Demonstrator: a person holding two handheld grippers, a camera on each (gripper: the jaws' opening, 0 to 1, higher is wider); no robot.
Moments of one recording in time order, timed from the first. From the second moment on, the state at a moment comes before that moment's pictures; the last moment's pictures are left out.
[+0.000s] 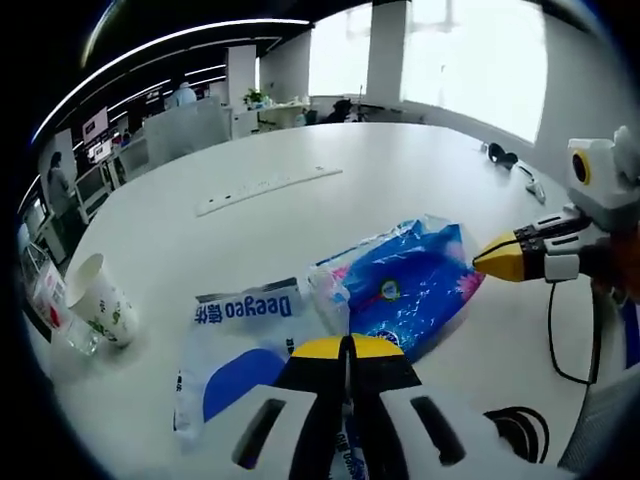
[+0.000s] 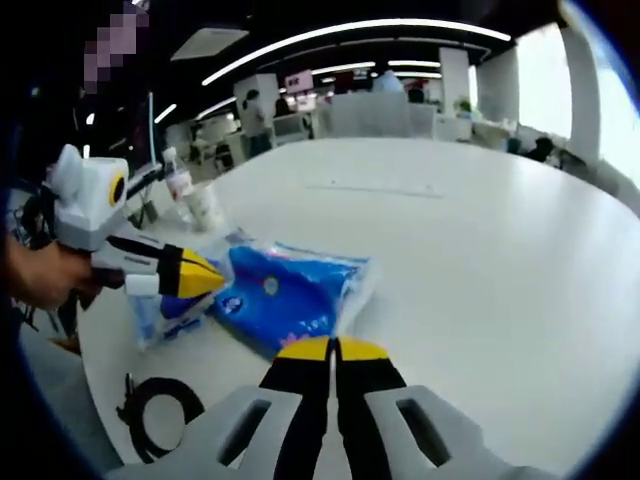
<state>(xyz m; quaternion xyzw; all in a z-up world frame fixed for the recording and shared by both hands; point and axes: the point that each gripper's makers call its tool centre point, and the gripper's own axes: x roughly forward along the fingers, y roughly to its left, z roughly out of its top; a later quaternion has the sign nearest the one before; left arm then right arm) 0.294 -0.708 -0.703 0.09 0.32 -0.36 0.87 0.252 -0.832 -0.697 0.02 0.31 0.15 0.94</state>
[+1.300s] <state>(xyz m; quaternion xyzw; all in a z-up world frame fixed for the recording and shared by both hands) 0.270 -0.722 -0.632 0.10 0.25 -0.37 0.89 0.219 -0.841 -0.627 -0.02 0.26 0.14 0.95</state>
